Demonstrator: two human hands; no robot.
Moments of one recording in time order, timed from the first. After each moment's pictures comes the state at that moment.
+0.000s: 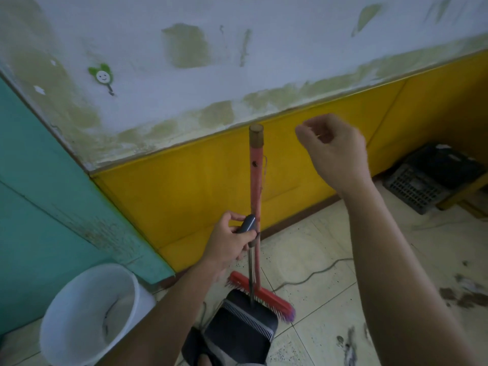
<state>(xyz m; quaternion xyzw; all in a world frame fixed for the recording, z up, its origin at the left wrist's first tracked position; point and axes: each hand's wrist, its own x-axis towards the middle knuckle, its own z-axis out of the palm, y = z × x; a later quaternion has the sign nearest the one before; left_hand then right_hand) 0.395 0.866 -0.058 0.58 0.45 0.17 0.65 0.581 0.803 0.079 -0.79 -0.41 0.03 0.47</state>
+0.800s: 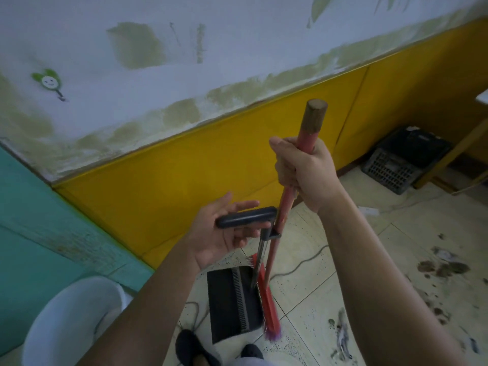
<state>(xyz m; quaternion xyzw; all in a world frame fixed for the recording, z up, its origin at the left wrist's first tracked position) 0.417 0.850 -0.024 0.39 0.25 0.05 0.89 0.578 0.758 0.058 -0.53 -0.38 0.32 0.69</state>
